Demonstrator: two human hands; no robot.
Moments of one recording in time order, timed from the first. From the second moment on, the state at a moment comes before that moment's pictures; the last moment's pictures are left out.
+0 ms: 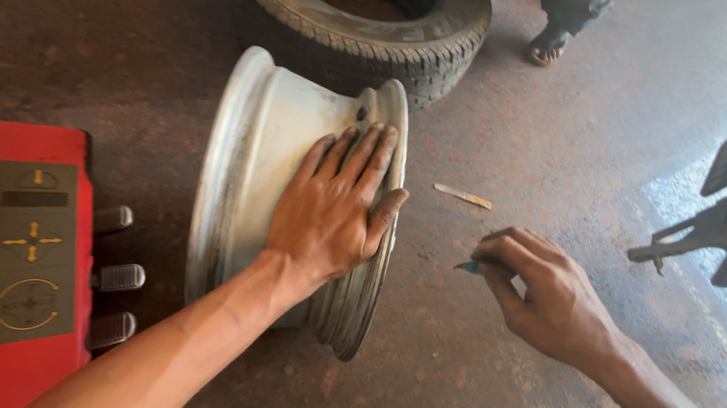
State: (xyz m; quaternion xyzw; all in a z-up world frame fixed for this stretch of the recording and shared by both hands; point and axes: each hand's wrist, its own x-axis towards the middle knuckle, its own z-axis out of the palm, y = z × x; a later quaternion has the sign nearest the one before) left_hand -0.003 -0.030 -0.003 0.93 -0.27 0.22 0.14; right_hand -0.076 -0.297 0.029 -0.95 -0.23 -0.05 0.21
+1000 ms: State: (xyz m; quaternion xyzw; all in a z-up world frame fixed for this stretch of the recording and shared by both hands) left_hand 0.018 -0.034 0.000 0.93 -0.27 0.25 0.07; right_hand -0.014 -0.245 0.027 -0.92 -0.23 -0.22 0.23
